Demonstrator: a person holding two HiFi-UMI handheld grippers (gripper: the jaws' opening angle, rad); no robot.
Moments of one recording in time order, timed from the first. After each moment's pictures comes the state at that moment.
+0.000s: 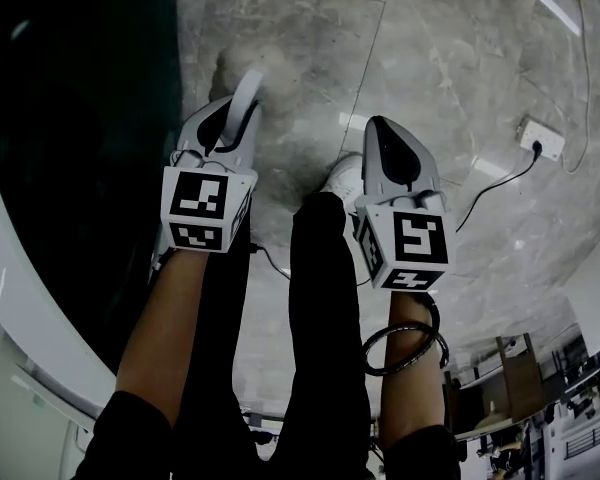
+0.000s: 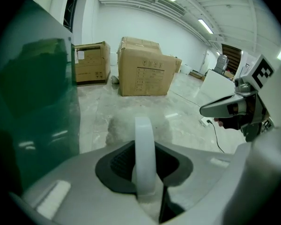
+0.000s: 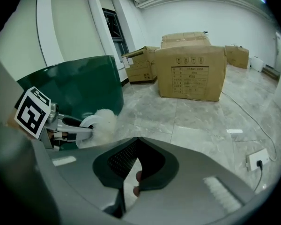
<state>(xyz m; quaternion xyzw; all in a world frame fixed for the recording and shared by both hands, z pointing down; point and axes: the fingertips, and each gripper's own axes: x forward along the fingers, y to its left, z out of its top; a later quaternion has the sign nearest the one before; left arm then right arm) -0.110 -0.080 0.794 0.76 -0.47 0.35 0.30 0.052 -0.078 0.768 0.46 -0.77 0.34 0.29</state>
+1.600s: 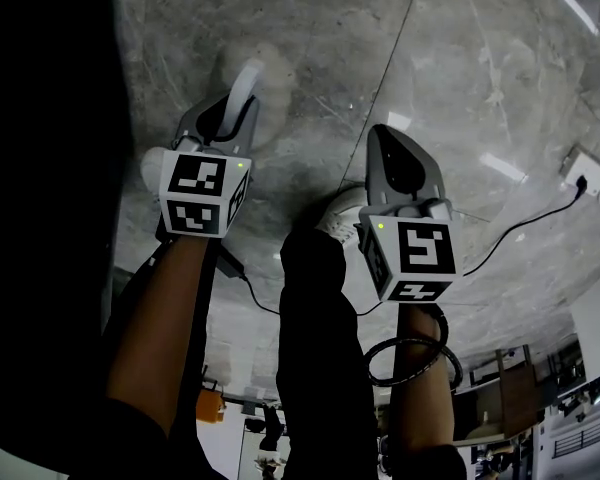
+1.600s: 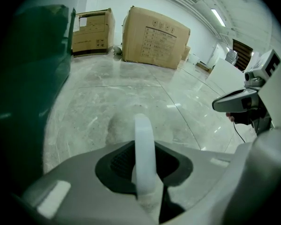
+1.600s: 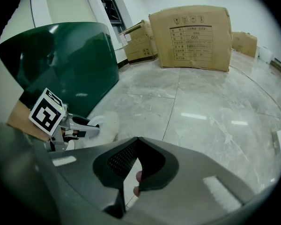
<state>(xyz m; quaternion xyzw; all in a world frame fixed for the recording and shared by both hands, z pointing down) -0.108 -0.048 1.034 0.72 -0.45 0.38 0.37 0.062 -0.047 0.980 0.42 -0.76 0.37 0.34</state>
